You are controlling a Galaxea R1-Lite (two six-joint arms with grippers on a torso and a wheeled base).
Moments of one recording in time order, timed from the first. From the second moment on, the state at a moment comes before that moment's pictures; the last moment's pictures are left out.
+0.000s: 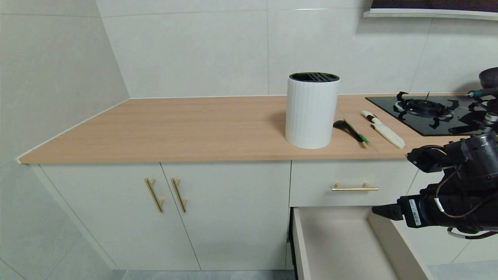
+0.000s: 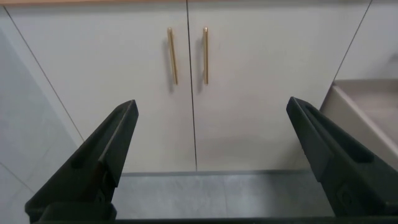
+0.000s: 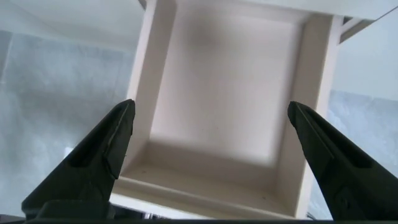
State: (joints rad) left arm 0.00 0.00 0.00 0.01 -0.02 0.01; right arm 0.33 1.49 -0.75 0.02 -0.06 0.14
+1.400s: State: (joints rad) left arm 0.00 0.00 0.00 0.00 -0.02 0.01; right arm 0.16 2.05 -1.55 -0.02 -0.14 0.19
